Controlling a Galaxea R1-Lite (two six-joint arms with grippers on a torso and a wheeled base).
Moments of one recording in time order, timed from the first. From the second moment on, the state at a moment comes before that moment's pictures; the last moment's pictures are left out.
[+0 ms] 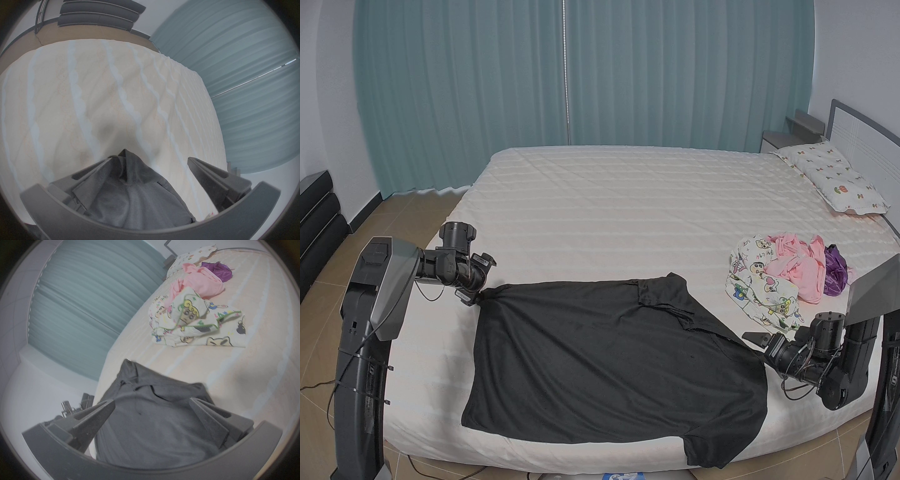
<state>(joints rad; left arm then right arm) 0.00 2.64 -1.94 0.06 -0.06 -1.14 0.04 2.31 -0.29 -1.55 0.27 0.81</state>
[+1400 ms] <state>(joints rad) -0.02 2.17 -0.98 -0.49 -0.33 -1.27 0.28 2.64 -1.51 -0.61 -0.02 0.66</state>
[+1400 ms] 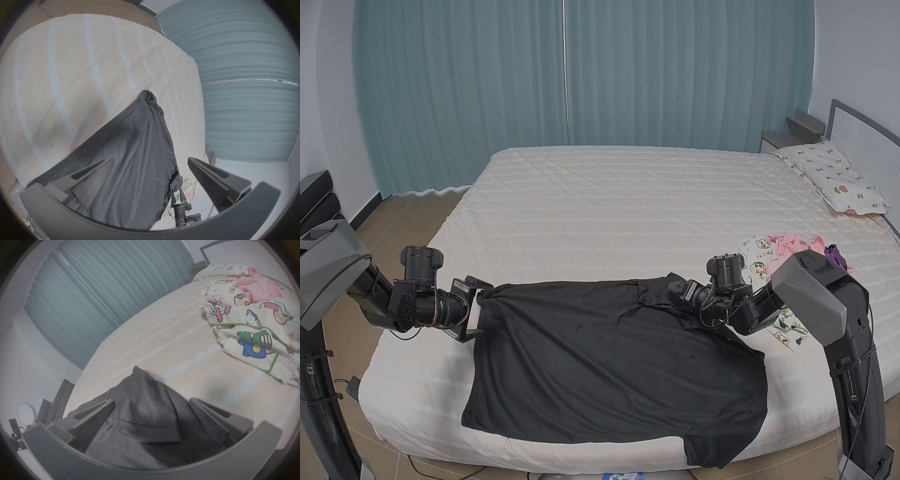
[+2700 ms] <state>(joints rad) -0.02 2.17 -0.98 -0.49 -0.32 -1.27 0.19 2.70 -1.93 -0.55 -0.10 0.86</state>
